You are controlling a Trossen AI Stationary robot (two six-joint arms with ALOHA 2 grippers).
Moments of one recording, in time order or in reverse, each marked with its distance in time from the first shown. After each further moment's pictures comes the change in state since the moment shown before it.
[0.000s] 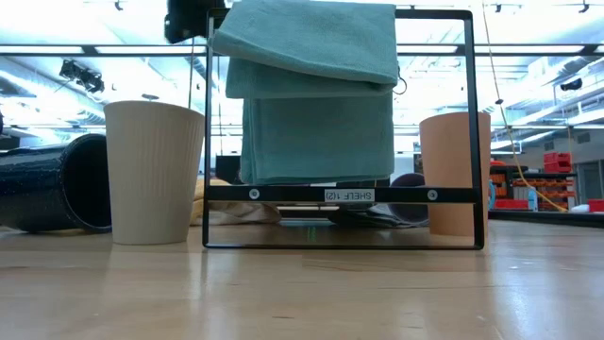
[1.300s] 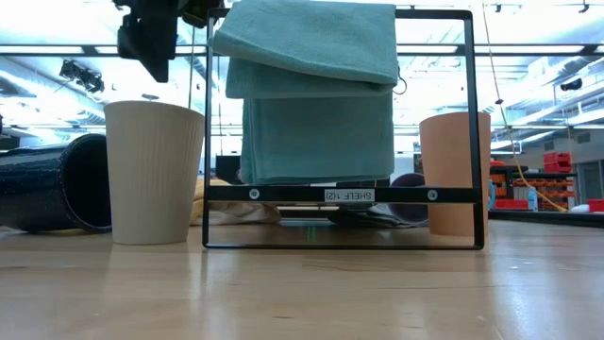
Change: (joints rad) left arm -0.043 0.101 0.000 -0.217 0.210 -0.223; right arm 0.001 0.052 0.000 -0.108 -0.073 0.083
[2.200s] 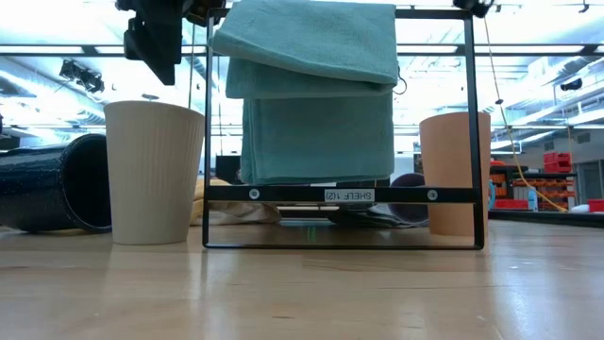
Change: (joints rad) left arm 0.006 0.000 0.000 0.005 -0.045 0.043; right arm 0.000 0.211 -0.006 -0.443 -0.095 0.080
